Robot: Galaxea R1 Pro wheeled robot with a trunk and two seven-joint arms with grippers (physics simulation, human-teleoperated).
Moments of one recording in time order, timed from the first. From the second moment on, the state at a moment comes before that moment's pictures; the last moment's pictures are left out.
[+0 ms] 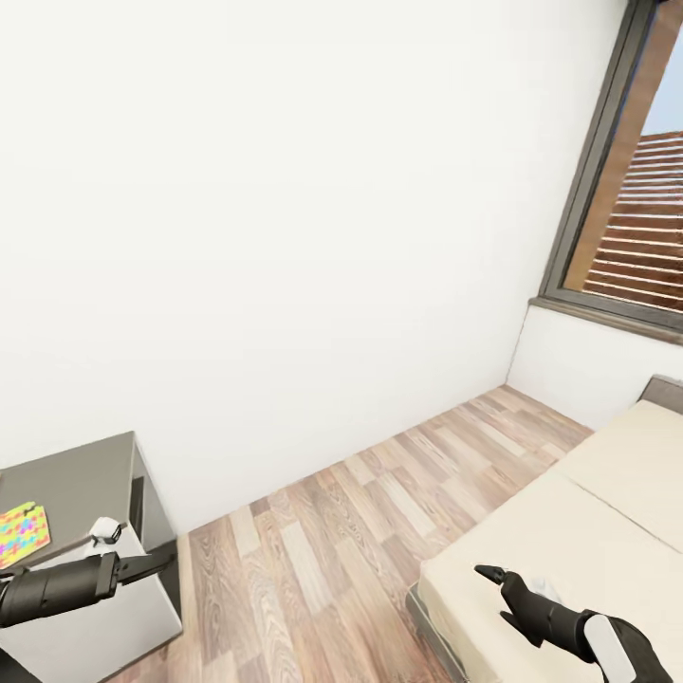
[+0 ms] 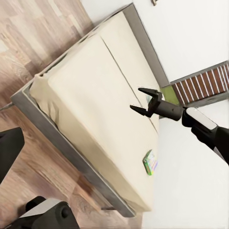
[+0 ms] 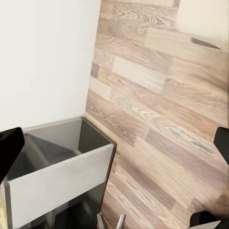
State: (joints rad) left arm -0.27 0.40 0.35 -1.13 0.01 0.93 -1.57; right arm -0.38 -0.16 -0.49 -0.68 -0.53 0.78 0.39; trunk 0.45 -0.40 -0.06
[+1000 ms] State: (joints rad) left arm -0.27 0.40 0.35 -1.13 0.01 0.93 -1.57; right arm -0.38 -0.16 -0.50 -0.67 -0.53 0.78 0.39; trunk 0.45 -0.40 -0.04
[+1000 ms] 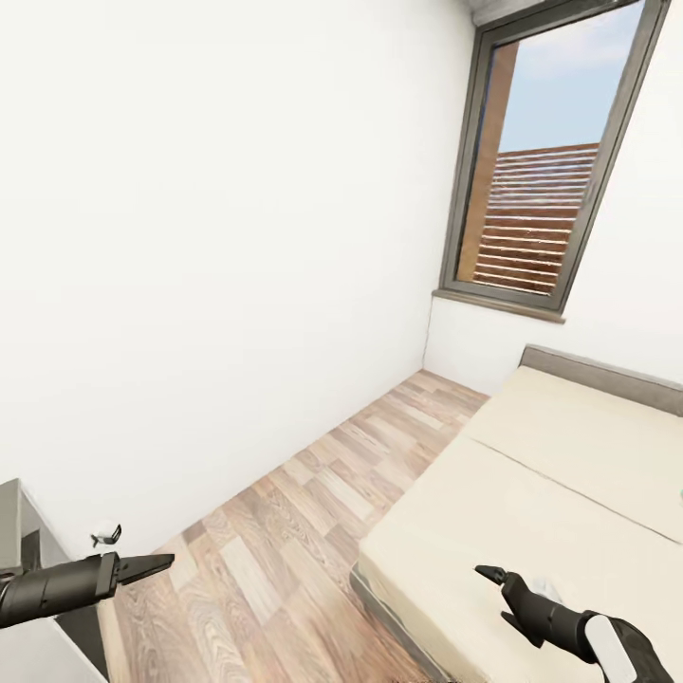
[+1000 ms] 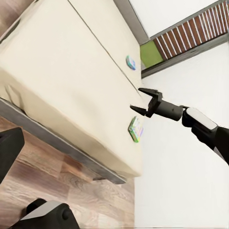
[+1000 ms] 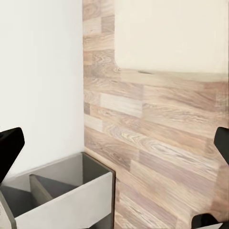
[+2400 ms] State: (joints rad) left arm -0.27 0.40 0.35 -1.13 0.01 0.93 -1.57; right arm -0.38 -0.18 -0.50 -0.67 -0.53 0.78 0.39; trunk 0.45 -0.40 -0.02
